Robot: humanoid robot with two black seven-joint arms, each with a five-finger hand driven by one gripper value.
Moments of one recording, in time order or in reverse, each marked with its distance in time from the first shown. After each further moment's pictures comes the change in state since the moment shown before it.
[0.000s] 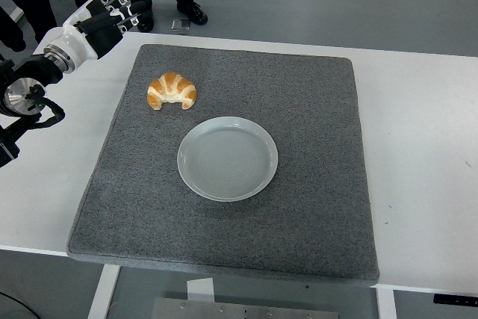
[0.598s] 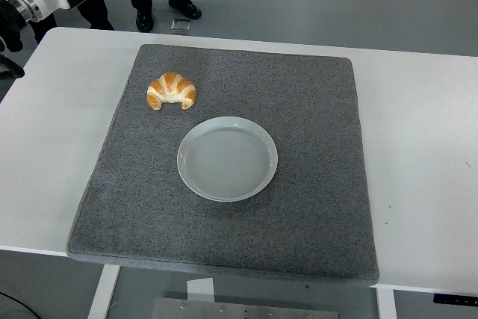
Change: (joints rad) left arm -0.147 0.215 0.016 -0.177 0.355 -0.027 0.002; right arm 0.000 0.000 0.000 0.000 0.000 0.000 0.000
